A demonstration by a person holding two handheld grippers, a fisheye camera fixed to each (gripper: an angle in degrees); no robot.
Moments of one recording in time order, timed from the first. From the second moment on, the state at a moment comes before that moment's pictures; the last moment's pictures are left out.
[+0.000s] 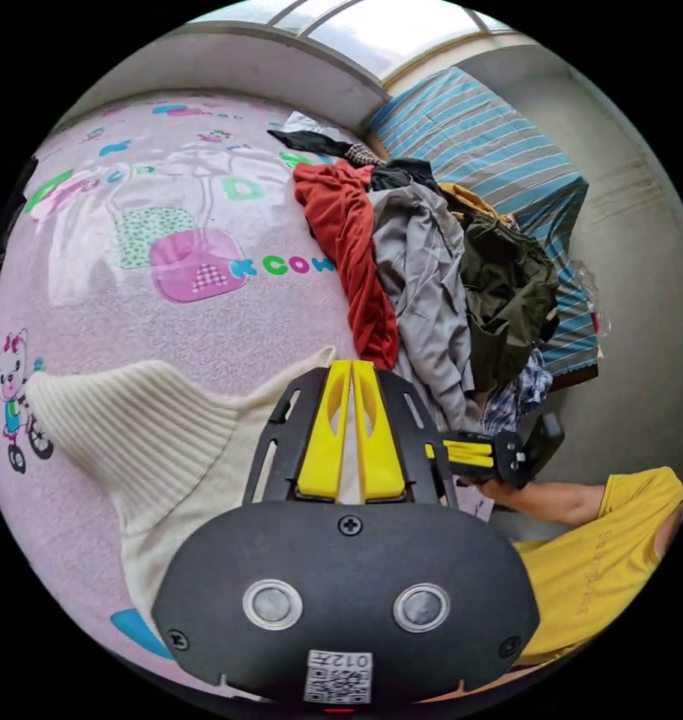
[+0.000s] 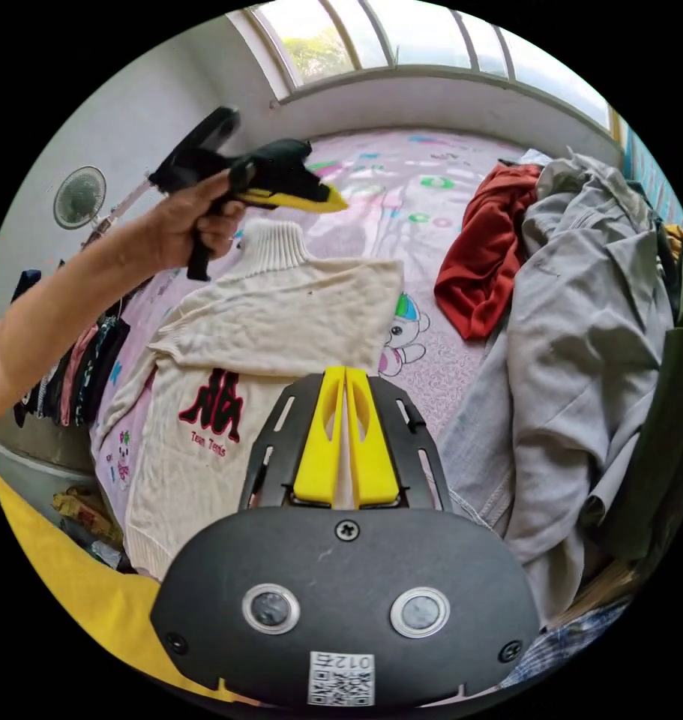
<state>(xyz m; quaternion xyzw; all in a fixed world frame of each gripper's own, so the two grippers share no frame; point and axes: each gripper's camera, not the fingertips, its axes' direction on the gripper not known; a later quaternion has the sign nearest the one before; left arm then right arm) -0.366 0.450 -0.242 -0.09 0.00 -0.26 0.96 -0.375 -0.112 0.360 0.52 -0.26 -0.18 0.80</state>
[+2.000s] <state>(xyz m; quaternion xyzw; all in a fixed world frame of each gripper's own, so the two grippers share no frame) -0.154 0.880 -0.889 0.05 -0.23 -0.66 0.71 -0.715 -0.104 0.336 0.42 -0.14 -0.45 0.78</state>
